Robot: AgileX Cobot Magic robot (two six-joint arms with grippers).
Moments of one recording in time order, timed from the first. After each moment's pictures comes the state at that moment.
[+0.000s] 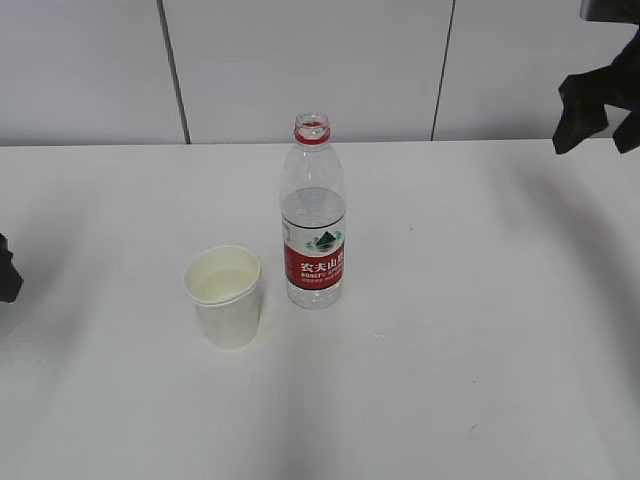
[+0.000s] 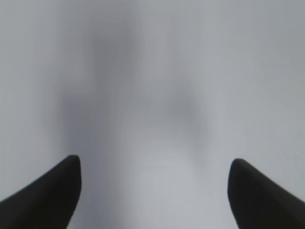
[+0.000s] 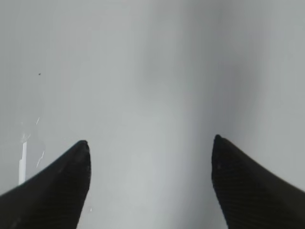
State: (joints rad) left arm -0.02 1.38 -0.78 0.02 0.61 0.09; right arm -0.11 1.86 -1.62 0.16 0.99 -0.20
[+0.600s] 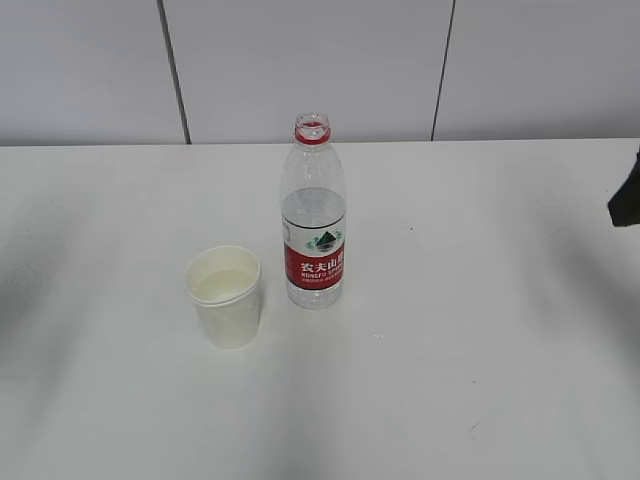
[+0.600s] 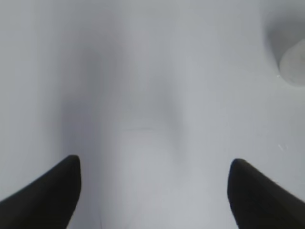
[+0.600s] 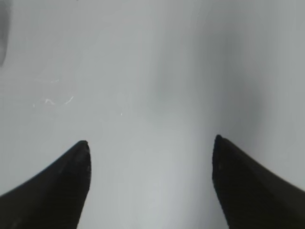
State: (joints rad) left arm -0.02 1.11 -0.78 -0.04 0.84 0.11; right arm -0.11 1.35 -1.05 0.24 0.88 -0.27
